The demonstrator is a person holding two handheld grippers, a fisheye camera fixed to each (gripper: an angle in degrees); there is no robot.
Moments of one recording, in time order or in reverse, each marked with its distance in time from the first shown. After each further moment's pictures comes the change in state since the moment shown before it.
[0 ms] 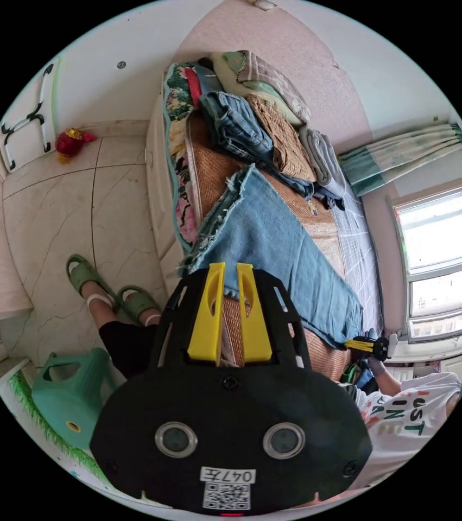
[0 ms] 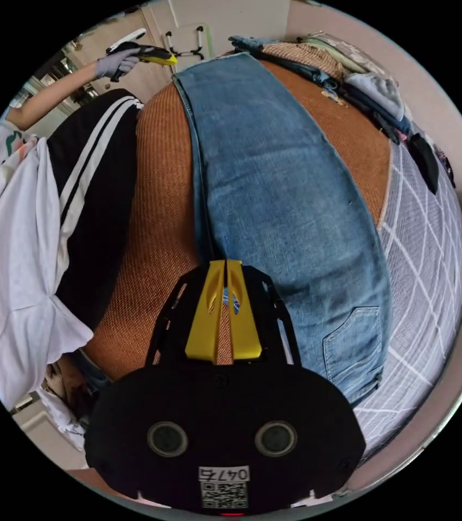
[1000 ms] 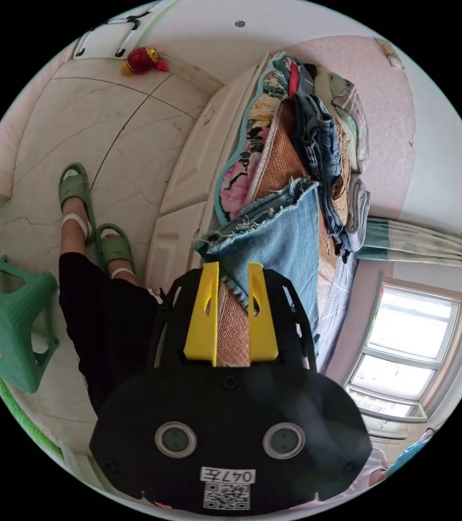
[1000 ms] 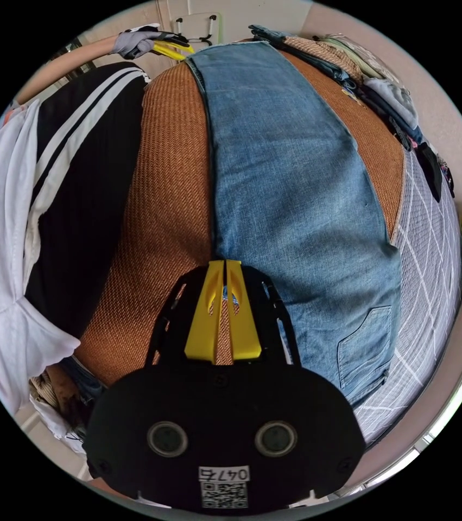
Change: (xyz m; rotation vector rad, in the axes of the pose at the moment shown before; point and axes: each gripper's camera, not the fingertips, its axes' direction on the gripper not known) left arm -0.112 0.296 0.164 0.007 0.151 -0.467; right arm -0.034 -0.094 -0.086 -0.066 0.015 -0.044
